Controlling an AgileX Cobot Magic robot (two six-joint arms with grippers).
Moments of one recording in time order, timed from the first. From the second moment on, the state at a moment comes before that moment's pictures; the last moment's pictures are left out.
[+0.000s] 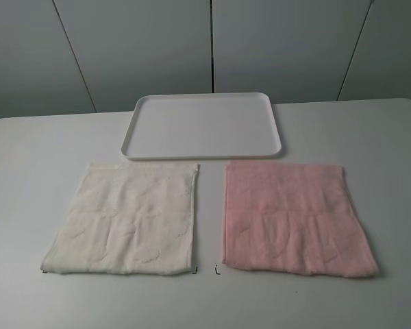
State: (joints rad) left arm 0.01 0.00 -0.52 0.18 1.10 -0.25; right arm 0.15 0.00 -0.51 0.11 1.10 -0.10
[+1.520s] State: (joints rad) left arm 0.01 0.00 -0.52 0.18 1.10 -0.25; right arm 0.15 0.00 -0.51 0.11 1.10 -0.10
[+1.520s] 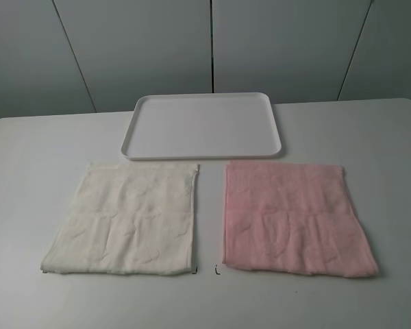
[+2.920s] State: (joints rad) left arm 0.01 0.56 -0.71 0.10 1.01 0.26; right arm 0.15 0.49 -0.70 0.27 1.07 -0.28
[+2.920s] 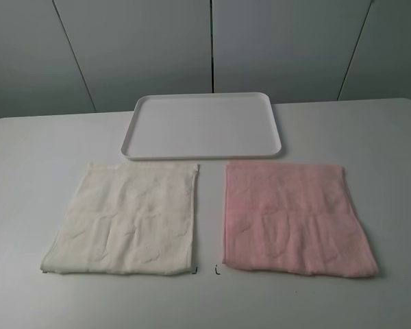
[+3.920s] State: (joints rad) left arm -0.28 1.40 -0.77 0.07 0.86 0.92; right arm 0.59 1.30 -0.91 0.37 0.82 -0.67
